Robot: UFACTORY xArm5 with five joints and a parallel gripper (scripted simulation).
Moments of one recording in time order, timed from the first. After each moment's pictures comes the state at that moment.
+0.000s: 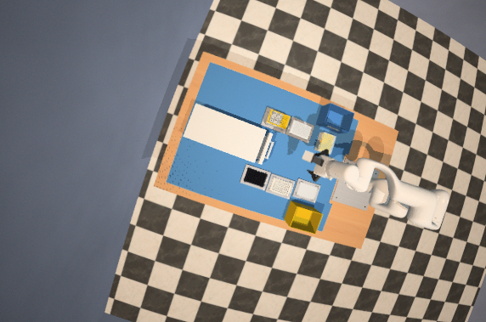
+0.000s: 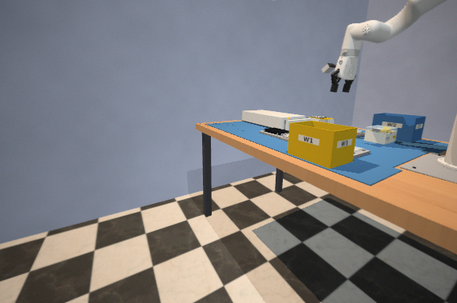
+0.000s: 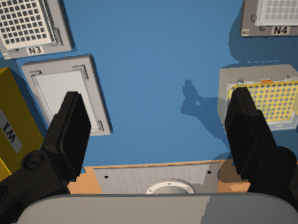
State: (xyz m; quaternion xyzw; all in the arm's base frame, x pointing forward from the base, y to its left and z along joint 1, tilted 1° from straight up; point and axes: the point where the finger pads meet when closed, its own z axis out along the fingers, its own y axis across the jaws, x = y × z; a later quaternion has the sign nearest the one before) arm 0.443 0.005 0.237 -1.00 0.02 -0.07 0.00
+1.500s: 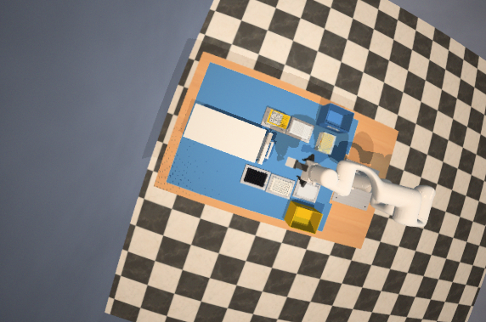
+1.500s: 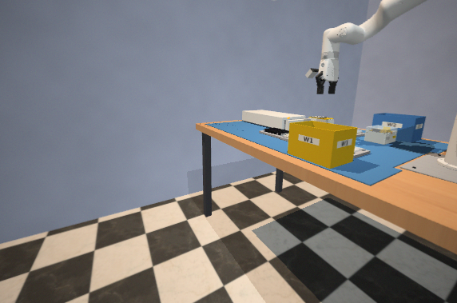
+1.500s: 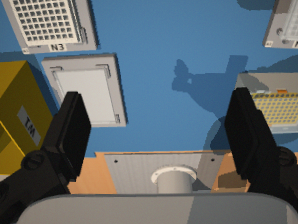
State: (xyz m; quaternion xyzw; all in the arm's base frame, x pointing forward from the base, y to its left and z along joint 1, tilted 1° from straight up) arm 0.485 0.051 0.226 -1.00 -0.01 0.01 0.00
